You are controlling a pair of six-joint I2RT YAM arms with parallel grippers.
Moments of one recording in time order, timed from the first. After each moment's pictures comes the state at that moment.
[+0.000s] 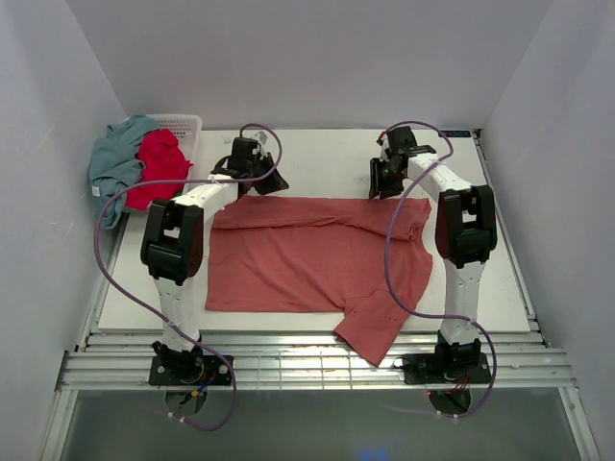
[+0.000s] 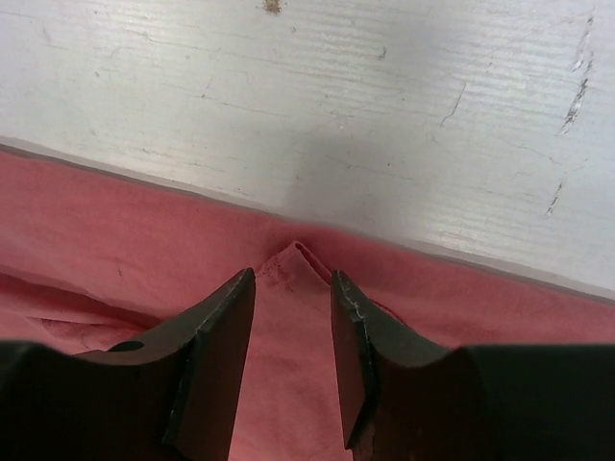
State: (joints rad) left arm -0.30 2.03 1.48 -0.13 0.30 -0.58; right arm 0.22 2.17 1.75 -0.64 -0.19 0.12
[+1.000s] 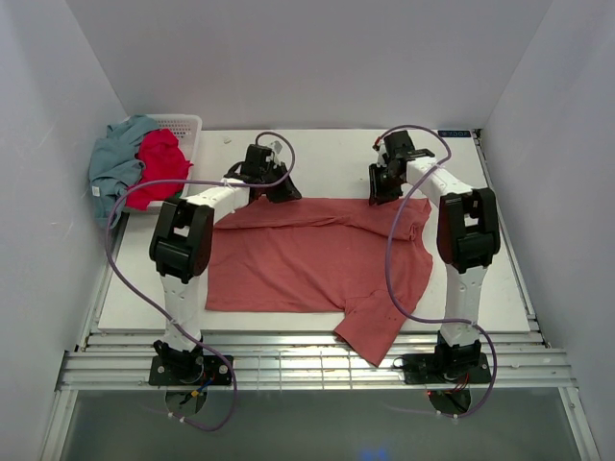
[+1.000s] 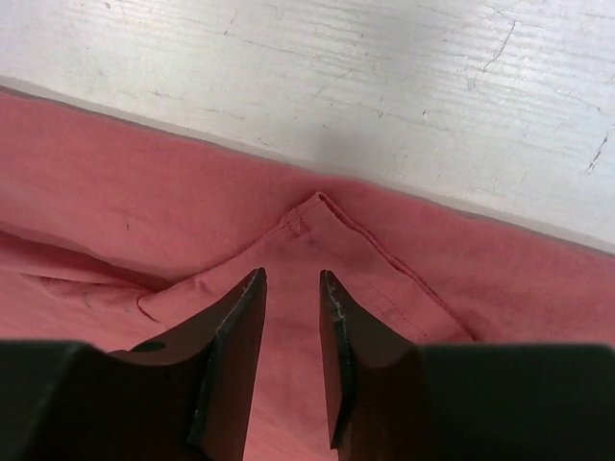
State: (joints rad) left arm -0.36 2.07 1.48 -0.13 0.33 -0.59; right arm 0.25 2.10 1.66 -0.65 -0.19 0.10
